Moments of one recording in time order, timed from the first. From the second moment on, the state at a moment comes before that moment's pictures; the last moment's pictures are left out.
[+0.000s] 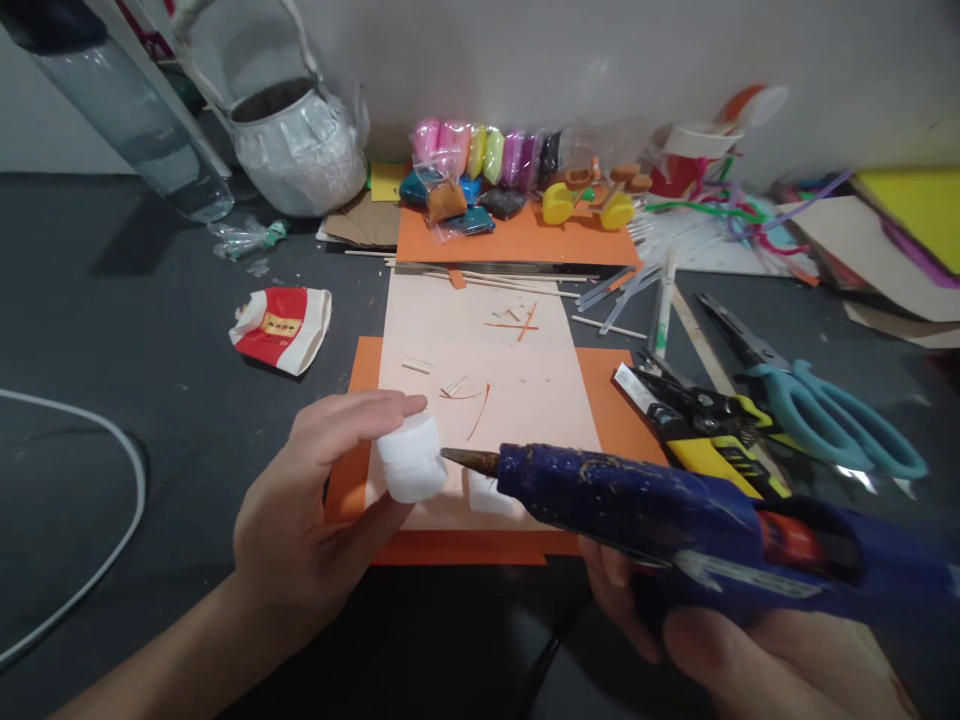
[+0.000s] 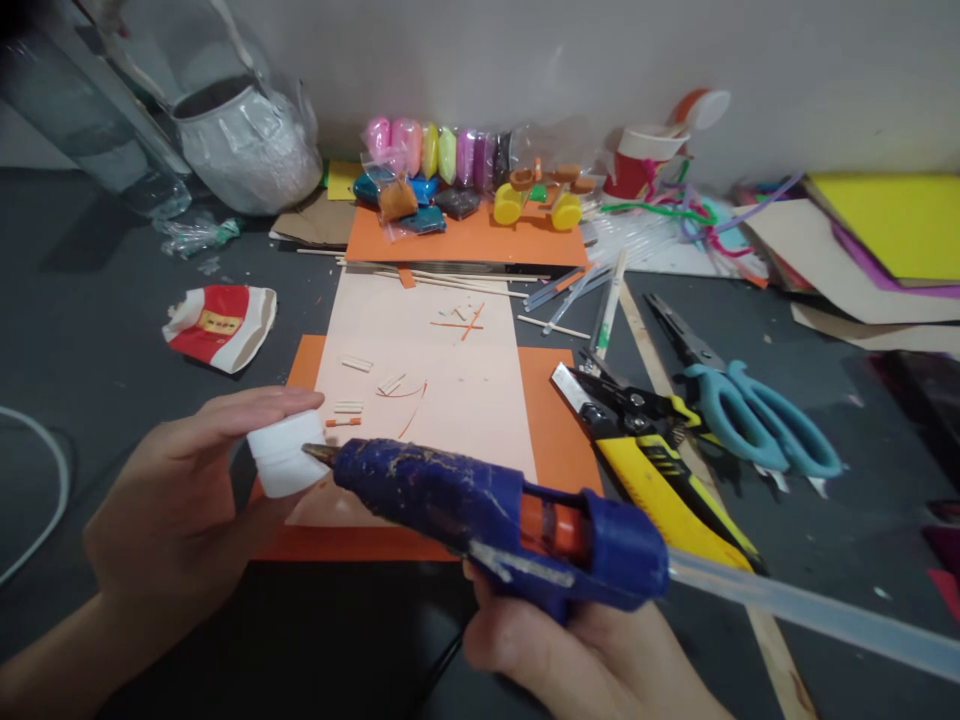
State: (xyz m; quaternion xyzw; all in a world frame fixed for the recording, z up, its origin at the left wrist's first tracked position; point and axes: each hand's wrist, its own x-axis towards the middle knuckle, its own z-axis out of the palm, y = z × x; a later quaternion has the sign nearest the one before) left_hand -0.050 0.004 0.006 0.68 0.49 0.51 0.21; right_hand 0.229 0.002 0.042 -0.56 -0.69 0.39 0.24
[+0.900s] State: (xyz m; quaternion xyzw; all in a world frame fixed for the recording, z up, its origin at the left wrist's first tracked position) left_hand -0.048 0.003 0.005 0.67 0.47 0.53 0.23; right_hand 0.203 0.020 0.058 -0.51 -0.63 0.50 0.31
